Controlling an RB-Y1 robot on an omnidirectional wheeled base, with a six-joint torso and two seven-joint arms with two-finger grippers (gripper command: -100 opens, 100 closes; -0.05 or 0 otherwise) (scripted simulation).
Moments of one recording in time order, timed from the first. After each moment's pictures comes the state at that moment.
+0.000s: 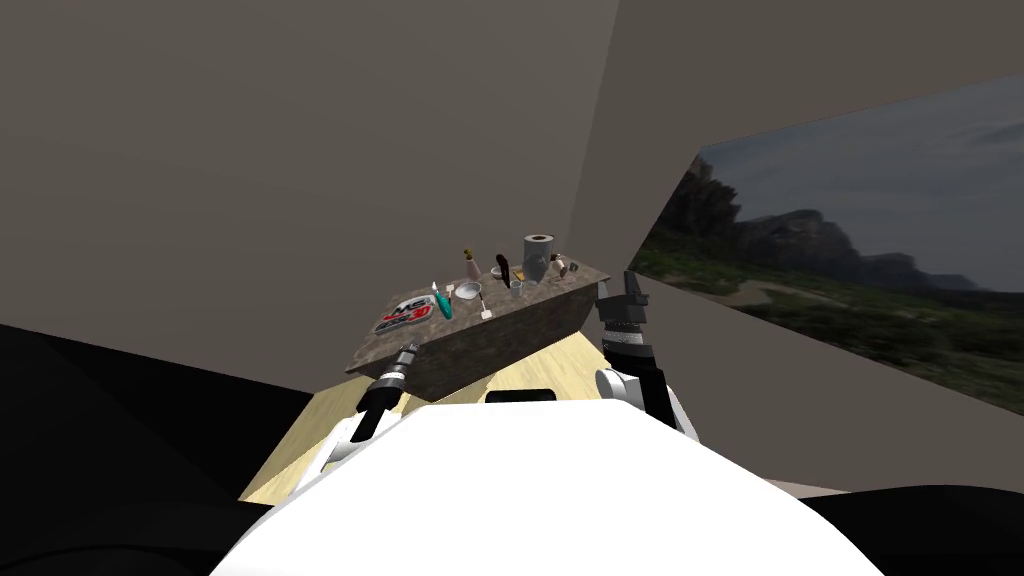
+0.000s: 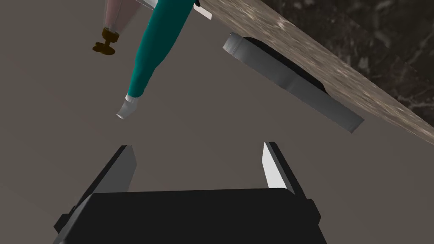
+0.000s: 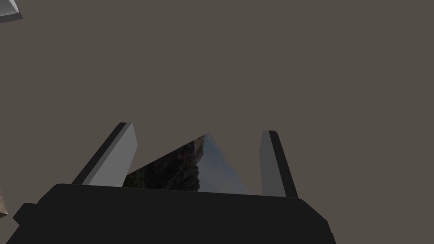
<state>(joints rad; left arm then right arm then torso) 0.60 0.31 0.23 -1.90 -0.31 -0.07 -0.27 0.51 -0.03 0.01 -2.30 -0.04 -0.40 -0.17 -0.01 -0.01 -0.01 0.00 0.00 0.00</state>
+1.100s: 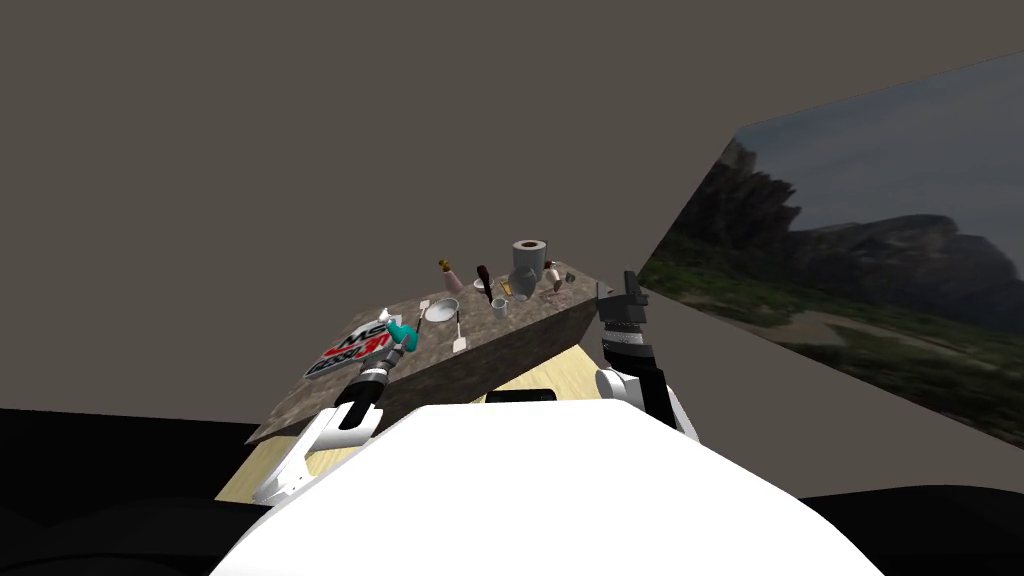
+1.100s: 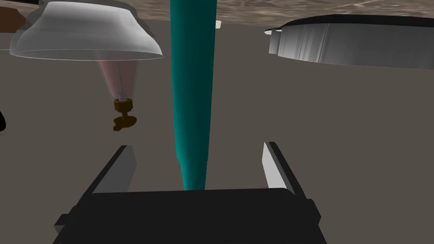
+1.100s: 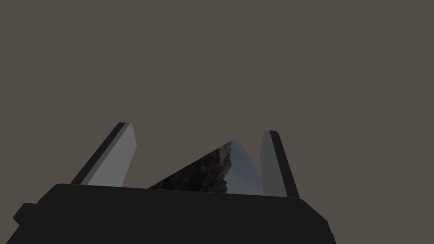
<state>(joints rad) 0.54 0.46 0.30 -1.79 -0.44 0.02 -0.48 0.51 -0.03 0.01 -2.30 -0.04 -0.40 -0.17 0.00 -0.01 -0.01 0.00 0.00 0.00</state>
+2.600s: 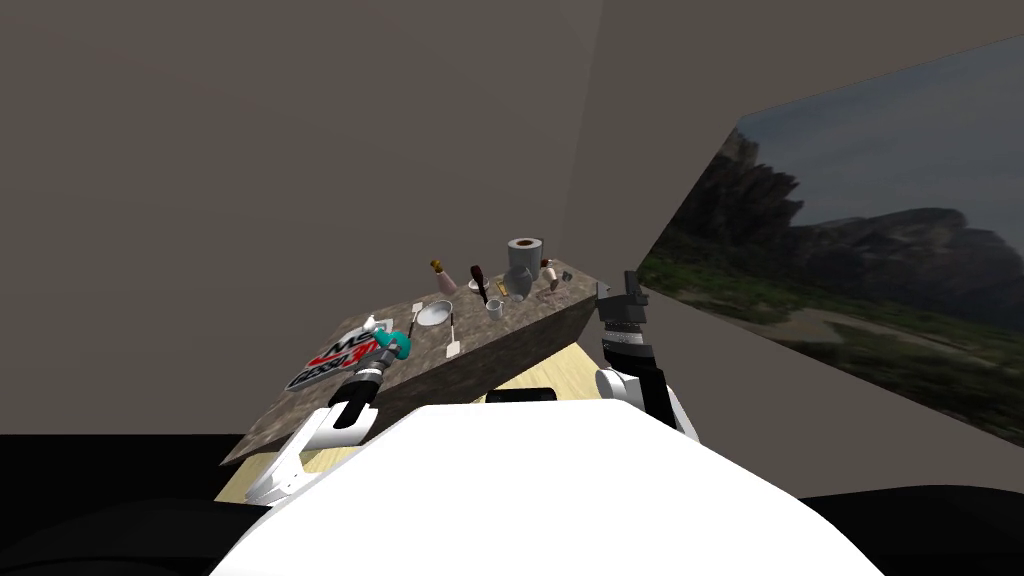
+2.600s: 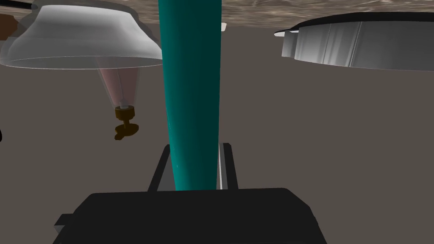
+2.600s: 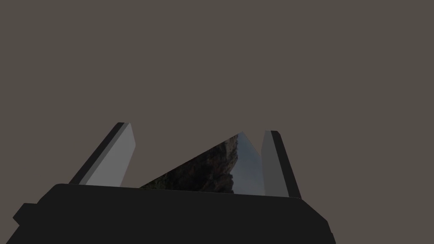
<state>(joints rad) 0.52 0.48 0.33 -1.74 -0.43 0.01 -0.47 0.51 -0.03 0.01 -2.30 -0.04 -0.40 -0.17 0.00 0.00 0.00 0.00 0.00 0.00</state>
